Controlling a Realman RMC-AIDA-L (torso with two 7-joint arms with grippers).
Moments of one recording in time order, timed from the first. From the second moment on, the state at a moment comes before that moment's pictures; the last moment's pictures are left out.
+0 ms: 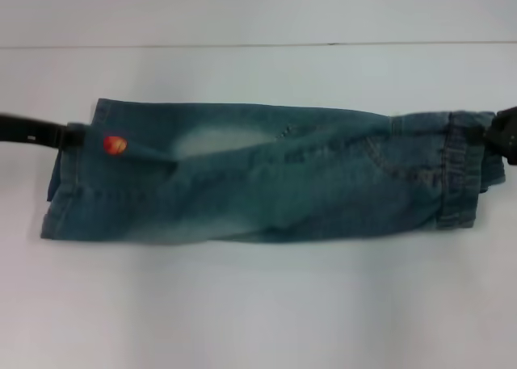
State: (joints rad) left arm -0.63 -2.07 0.70 1.01 2.57 1.29 -2.21; right arm 0.53 2.08 -0.58 -1.11 -2.38 -1.50 1.66
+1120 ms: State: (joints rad) left arm -0.68 -2.10 0.72 0.91 2.49 1.04 -2.16; right arm 0.53 2.07 -0.58 -0.99 -2.31 -1.28 1.63
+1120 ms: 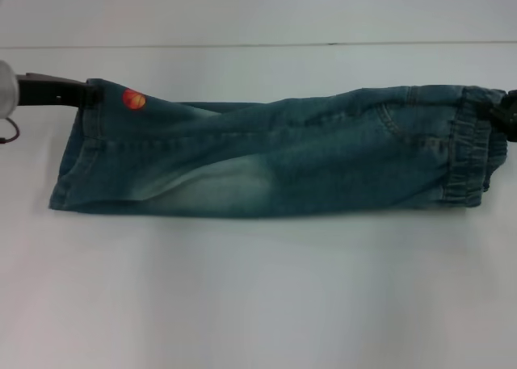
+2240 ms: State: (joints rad) left arm -0.72 -2.11 0.76 0.82 2.54 0.85 -2.22; right arm 0.57 2.05 -0.65 -0.88 -2.34 -1.15 1.66
